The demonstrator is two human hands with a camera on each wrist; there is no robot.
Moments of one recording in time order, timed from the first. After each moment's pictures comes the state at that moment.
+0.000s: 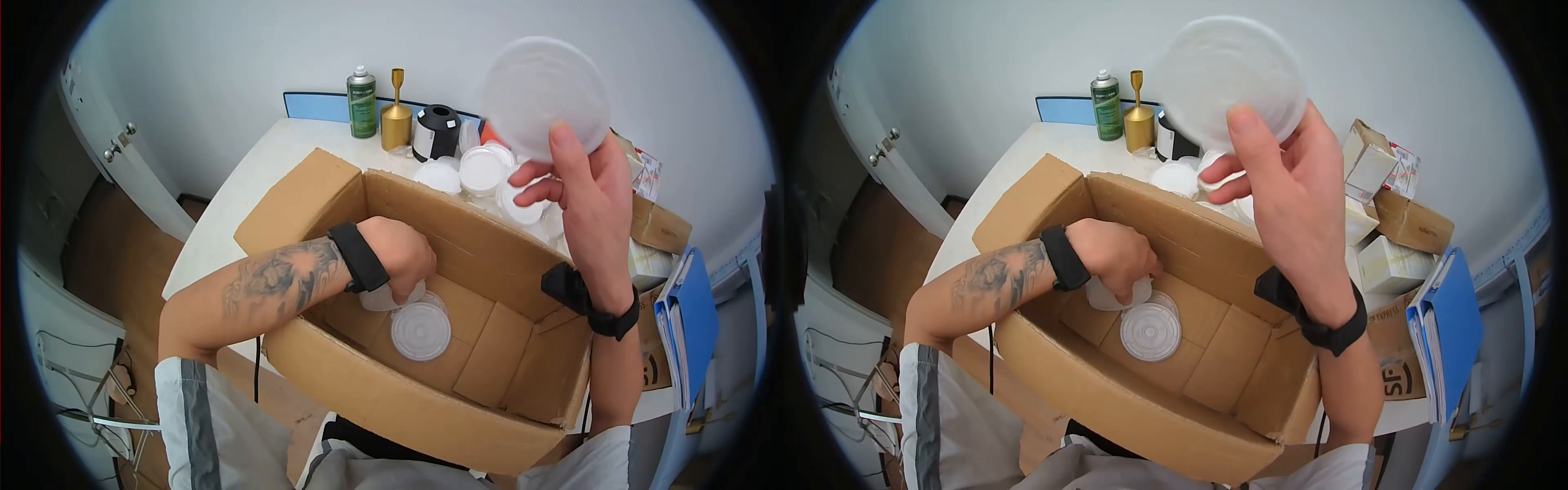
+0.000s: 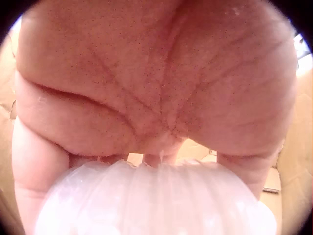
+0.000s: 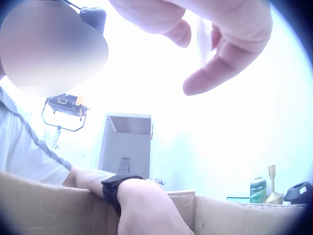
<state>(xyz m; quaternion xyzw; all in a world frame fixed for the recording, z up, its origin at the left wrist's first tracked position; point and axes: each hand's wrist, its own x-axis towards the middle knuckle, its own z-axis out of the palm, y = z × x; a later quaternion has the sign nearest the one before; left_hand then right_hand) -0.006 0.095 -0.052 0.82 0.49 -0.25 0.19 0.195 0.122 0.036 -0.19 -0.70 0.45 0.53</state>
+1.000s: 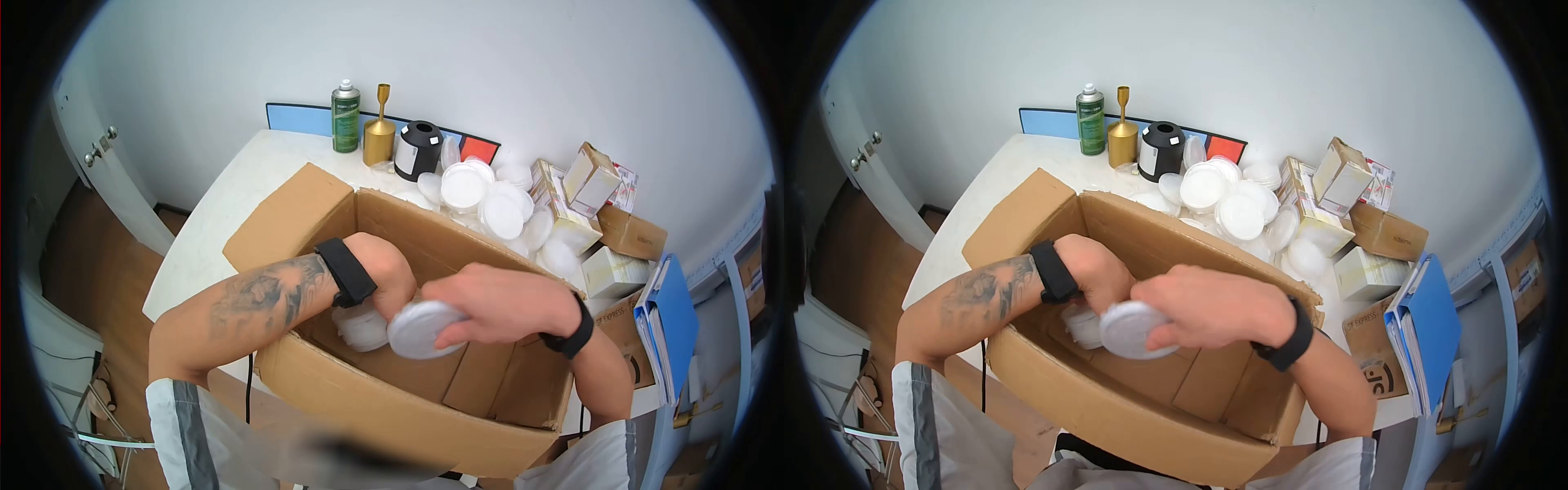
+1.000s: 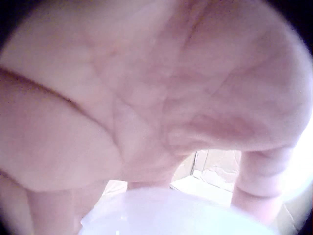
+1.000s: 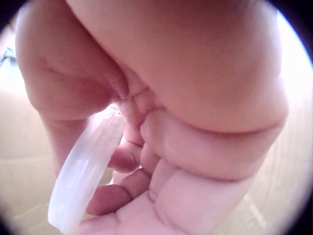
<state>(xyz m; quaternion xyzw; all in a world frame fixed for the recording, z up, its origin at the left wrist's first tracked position) -0.004 0.084 -0.017 0.74 0.52 -0.30 0.31 0.184 0.111 0.007 -0.12 -0.94 0.30 -0.12</state>
